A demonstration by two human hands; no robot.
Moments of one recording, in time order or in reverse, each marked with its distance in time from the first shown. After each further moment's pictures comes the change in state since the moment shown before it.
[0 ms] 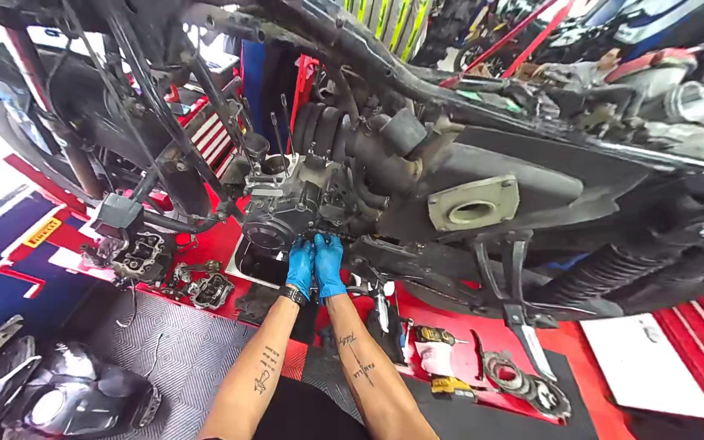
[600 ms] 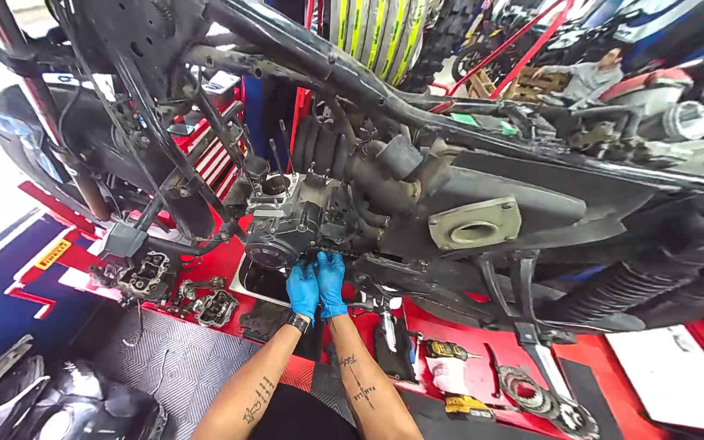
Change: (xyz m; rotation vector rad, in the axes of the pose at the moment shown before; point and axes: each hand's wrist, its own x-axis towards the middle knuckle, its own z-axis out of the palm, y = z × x) left_hand -0.016 0.007 -0.005 0.726 0.198 0.186; right_hand 0.003 0.010 0.002 0.045 0.016 -0.051
